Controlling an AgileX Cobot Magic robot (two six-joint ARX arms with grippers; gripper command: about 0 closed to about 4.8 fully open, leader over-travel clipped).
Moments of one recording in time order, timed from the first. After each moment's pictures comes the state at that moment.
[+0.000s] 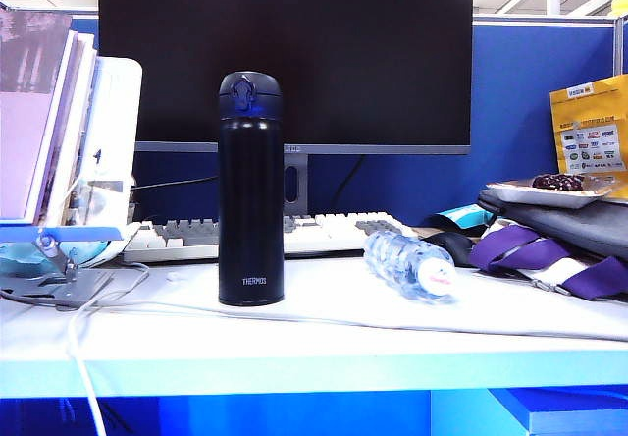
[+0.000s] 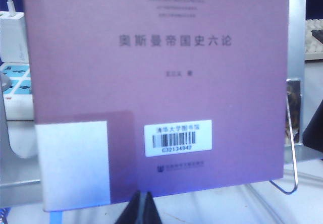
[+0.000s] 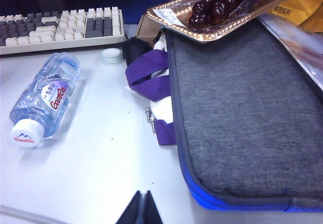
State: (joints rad) left arm 0.00 0.00 0.01 -0.16 0.03 -0.04; right arm 0.05 0.00 0.01 -0.16 -0.02 0.03
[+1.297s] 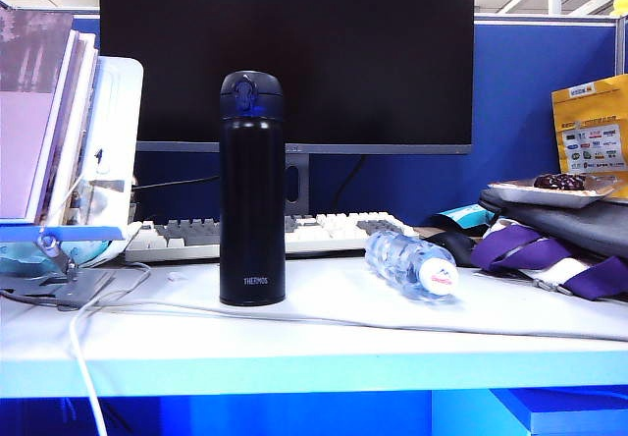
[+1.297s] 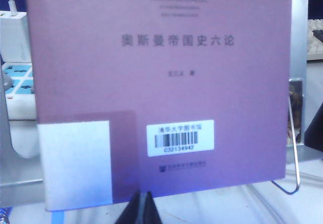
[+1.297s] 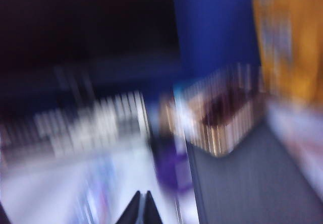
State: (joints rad) left arm 0.00 0.00 0.01 -0.16 0.03 -0.04; right arm 0.05 0.05 0.25 -0.08 -0.04 0.17
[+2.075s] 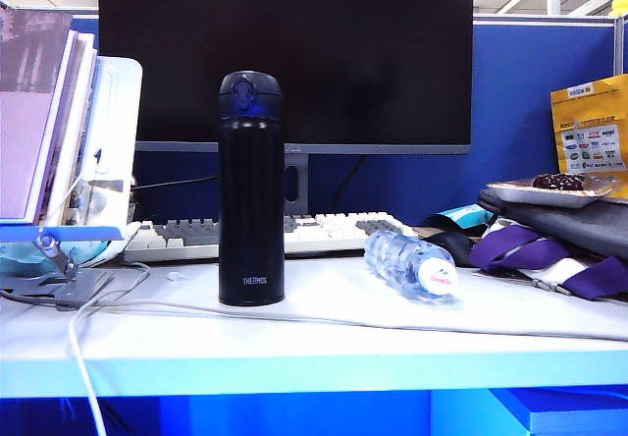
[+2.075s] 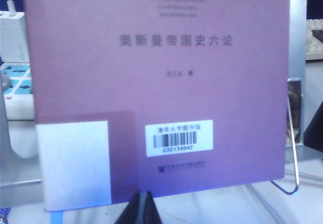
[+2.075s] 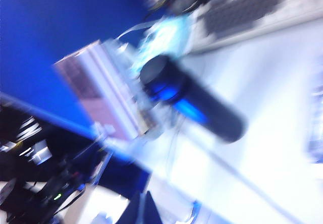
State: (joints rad) left arm 0.00 0.00 0.01 -0.16 0.03 -0.04; right arm 0.06 1.06 1.07 -0.52 -0.89 0.39
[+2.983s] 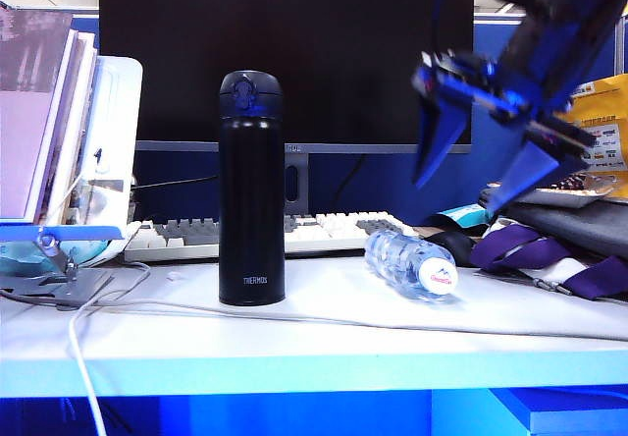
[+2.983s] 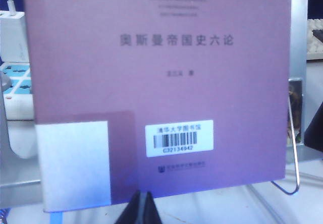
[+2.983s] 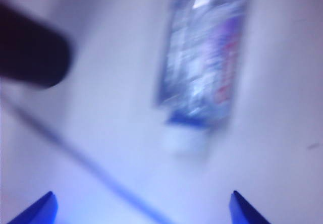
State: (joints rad) left arm 0.00 0.00 0.01 -0.16 0.03 -0.04; right arm 0.34 1.51 1.08 -0.52 -0.24 0.19
